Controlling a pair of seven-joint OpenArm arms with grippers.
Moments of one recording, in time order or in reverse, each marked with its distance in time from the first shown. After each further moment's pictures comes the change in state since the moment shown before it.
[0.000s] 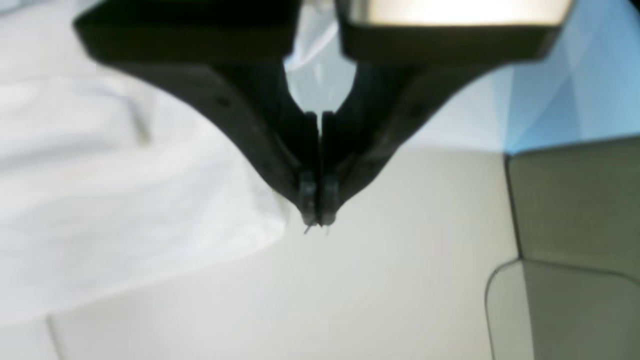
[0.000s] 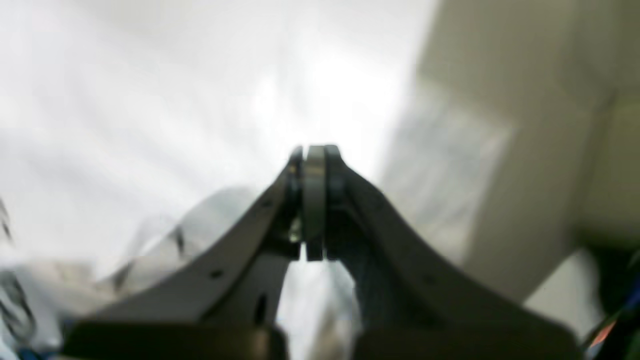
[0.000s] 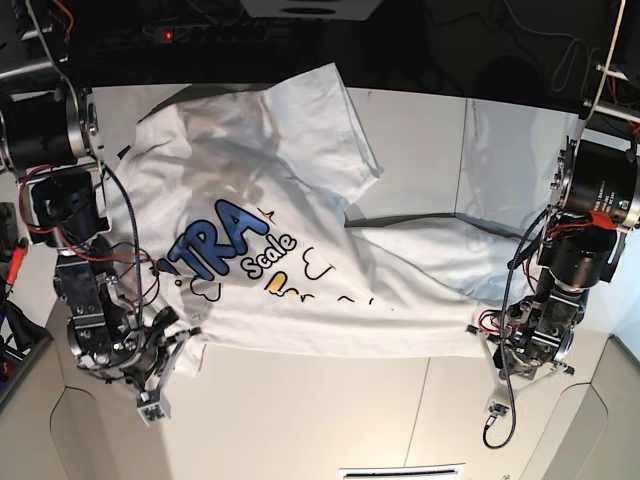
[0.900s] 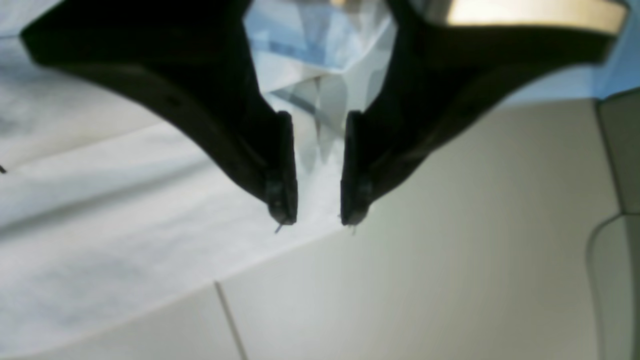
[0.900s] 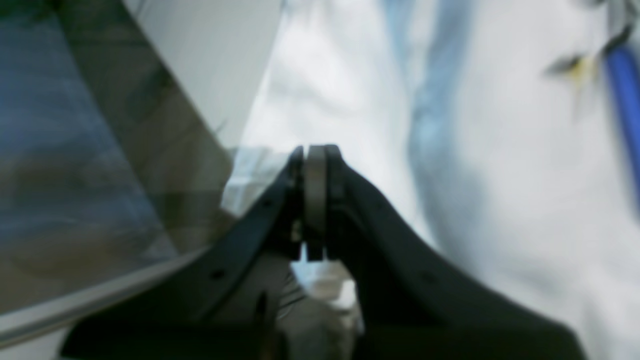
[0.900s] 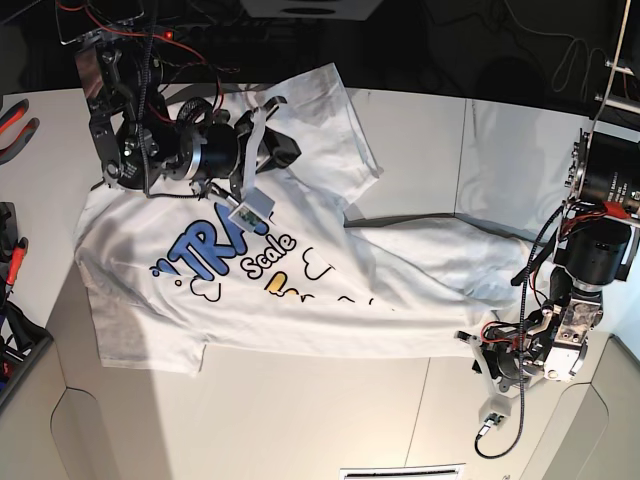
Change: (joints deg) left arm 2.0 -2.3 0.0 8.0 -9.1 -12.5 6.4; right arm -42.6 -1.9 0.0 46.8 33.7 20.5 -32.0
